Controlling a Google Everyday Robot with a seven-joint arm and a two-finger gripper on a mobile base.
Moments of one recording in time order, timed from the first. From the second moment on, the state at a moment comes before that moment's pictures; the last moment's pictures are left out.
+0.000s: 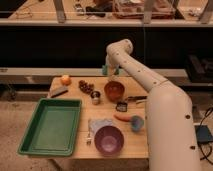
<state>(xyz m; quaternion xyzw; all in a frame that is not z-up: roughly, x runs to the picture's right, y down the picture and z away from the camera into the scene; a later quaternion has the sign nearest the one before) 0.036 -0.150 0.932 -0.08 -0.10 -0.05 0.99</state>
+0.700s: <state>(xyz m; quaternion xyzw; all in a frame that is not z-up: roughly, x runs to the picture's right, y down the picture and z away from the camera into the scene) 0.035 -0.160 0.939 -0.09 -0.10 -0.04 0.99</state>
